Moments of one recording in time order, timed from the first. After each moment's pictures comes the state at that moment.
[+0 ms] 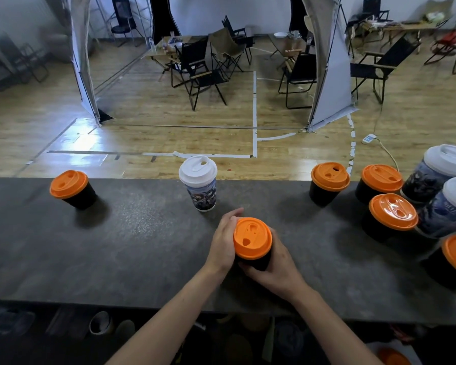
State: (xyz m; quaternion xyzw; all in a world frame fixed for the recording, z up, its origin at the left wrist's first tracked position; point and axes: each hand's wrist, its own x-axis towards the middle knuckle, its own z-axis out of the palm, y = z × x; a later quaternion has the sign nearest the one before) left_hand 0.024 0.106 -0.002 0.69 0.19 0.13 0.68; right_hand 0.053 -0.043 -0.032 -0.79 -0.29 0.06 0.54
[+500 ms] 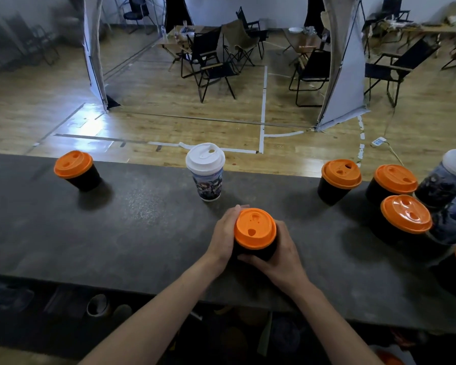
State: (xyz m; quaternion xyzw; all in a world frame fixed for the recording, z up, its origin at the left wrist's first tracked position) left_hand 0.028 0.115 -0.018 0.66 0.19 0.11 0.72; right_hand 0.055 -0.042 -0.037 -0.80 -0.26 0.05 0.54
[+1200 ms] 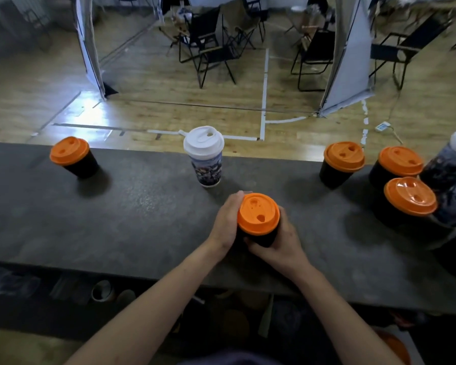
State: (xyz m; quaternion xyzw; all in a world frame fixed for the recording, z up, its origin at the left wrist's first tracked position) left_hand 0.029 0.109 -0.020 0.67 0.17 0.13 0.71; right_hand 0.053 -0.042 -0.037 -0.79 -0.27 0.05 0.55
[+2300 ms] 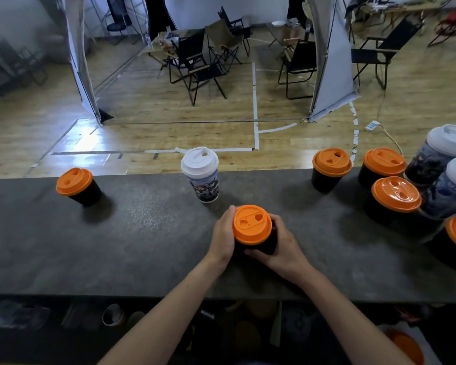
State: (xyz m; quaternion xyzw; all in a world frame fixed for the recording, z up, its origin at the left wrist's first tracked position) left_hand 0.019 0.113 -0.006 0.68 0.21 0.10 0.70; right_hand 0.056 -0.046 -0.035 -0.81 -0.27 0.08 0.52
